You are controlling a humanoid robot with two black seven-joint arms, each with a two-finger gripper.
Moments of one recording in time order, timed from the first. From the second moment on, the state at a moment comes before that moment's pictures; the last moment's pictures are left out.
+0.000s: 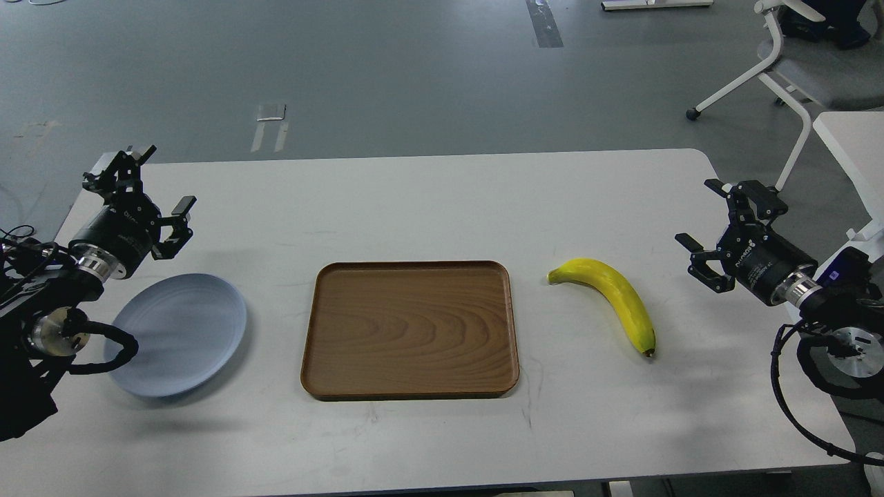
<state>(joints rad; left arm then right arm) -0.66 0.47 -0.53 -0.49 0.08 -0.49 -0.49 0.62 -0.68 0.27 0.78 -0.02 0.49 0.49</state>
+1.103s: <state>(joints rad) -0.71 0.82 -0.54 -1.00 0.64 -0.49 -0.49 0.63 -0.68 0.25 0.78 -0.03 0.49 0.49</state>
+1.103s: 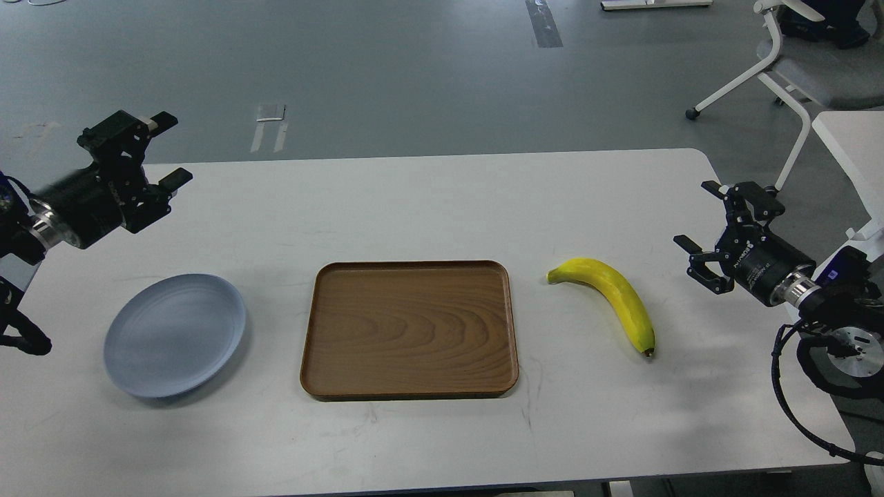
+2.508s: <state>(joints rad) -0.49 0.90 -0.39 -0.81 1.64 -0.05 -0.49 0.62 -0.67 0.25 0.79 -0.03 0.49 0.49</state>
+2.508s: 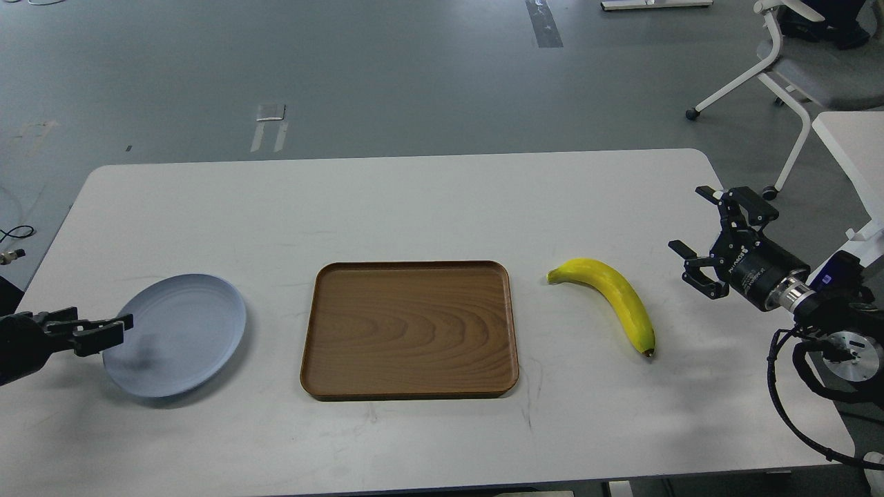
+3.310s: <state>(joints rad) -0.44 0.88 -0.39 -0.79 1.53 -0.01 -0.49 0.61 -0.67 0.25 0.79 -0.03 0.49 0.49</state>
